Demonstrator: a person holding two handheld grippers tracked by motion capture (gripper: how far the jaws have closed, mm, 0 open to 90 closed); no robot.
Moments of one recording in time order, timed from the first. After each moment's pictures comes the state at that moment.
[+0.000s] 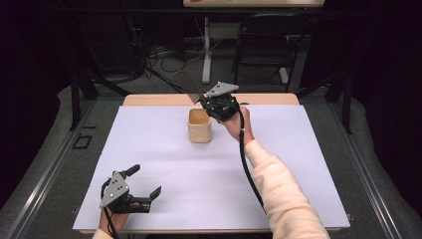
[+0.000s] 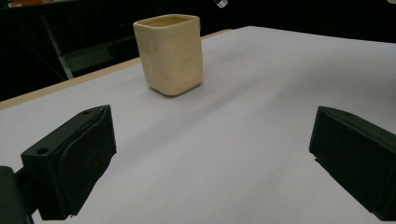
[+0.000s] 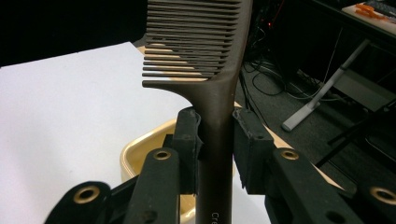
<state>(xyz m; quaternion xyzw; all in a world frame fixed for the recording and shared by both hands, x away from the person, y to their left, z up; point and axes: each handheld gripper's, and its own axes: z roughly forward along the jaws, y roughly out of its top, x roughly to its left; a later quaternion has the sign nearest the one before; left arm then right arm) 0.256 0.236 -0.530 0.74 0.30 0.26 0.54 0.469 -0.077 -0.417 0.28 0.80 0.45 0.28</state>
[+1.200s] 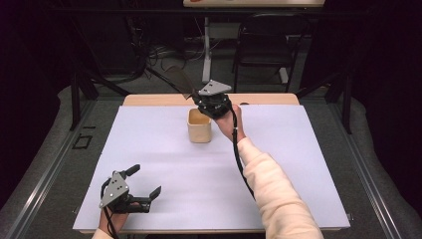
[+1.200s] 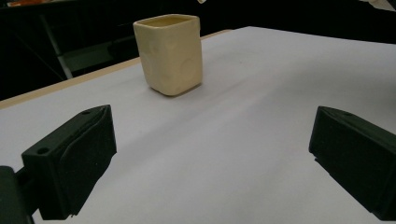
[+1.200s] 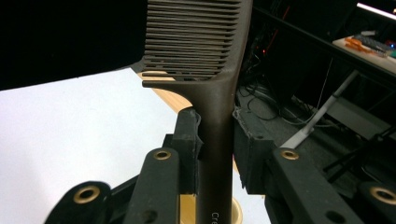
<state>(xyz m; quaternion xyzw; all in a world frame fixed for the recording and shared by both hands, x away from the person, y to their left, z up) 0.257 0.237 -0.530 0.74 0.30 0.26 0.54 0.472 -0.056 -0.416 0.25 0.78 0.48 0.31</state>
